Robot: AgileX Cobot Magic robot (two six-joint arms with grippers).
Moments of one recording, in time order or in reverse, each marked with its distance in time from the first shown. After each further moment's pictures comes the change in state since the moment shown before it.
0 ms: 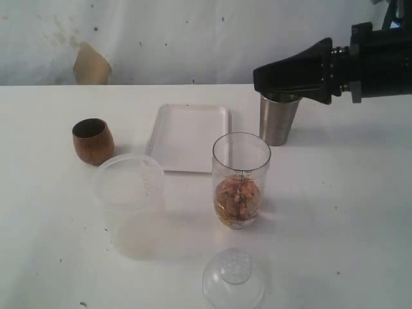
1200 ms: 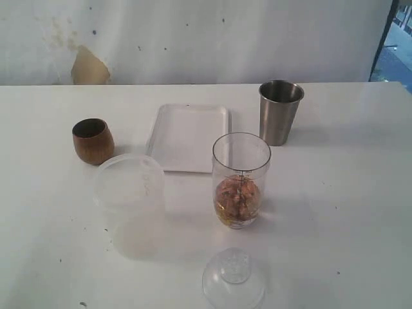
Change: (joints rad) left arm 0.000 0.000 0.000 0.000 0.000 0.000; right arm 0.004 -0.301 -0.043 0.908 1.876 -1.315
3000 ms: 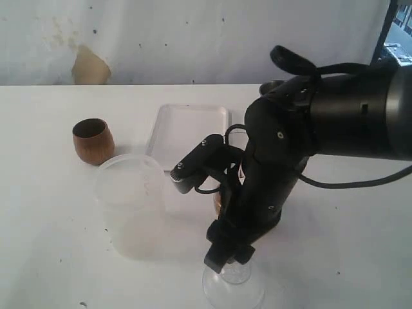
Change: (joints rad) left arm 0.000 0.000 0.000 0.000 0.000 0.000; right arm 0.791 0.517 -0.020 0.835 0.181 -0.646
